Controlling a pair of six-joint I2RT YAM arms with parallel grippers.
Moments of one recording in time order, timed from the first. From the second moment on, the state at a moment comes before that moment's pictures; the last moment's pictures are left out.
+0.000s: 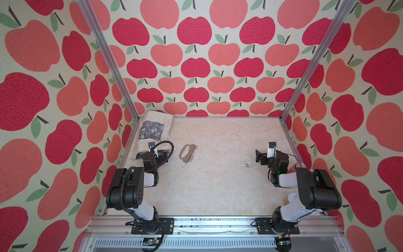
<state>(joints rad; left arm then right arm) 0.07 1.60 0.37 0.85 -0.03 -0.01 0.01 1.58 0.35 0.89 -0.12 -0.10</state>
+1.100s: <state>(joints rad) -0.31 1.43 0.88 -0.23 -0.07 -0.22 0.09 1.20 0.76 -0.04 -0.04 0.03</state>
